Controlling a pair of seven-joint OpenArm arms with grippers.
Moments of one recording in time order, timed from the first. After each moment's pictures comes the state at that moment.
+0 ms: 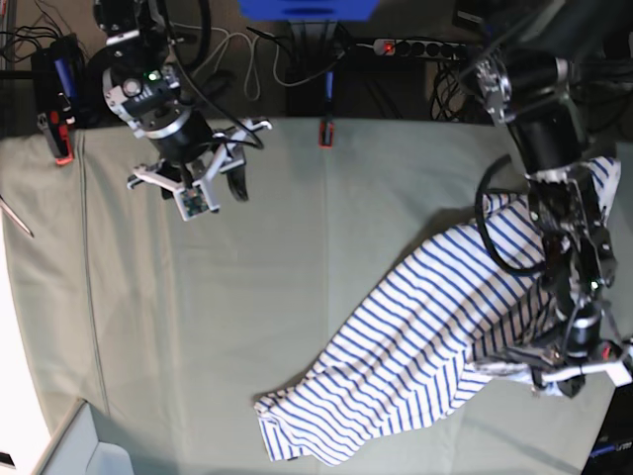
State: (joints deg) left arm -19.7 -7.7 -23.1 71.1 -28.0 1.0 13.8; right arm -24.3 6.7 -6.4 106.5 -0.2 13.5 -28.7
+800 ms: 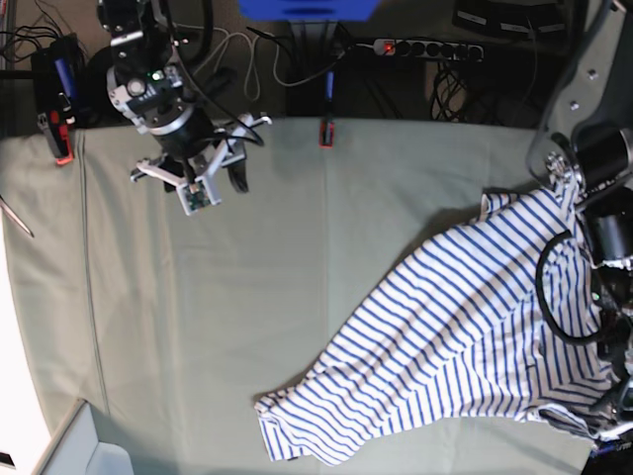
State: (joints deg) left arm -37.3 -18.4 -22.9 48.3 -27.7 0.6 6.8; right arm -24.2 6.4 -6.4 103.7 -0.2 13.5 -28.4
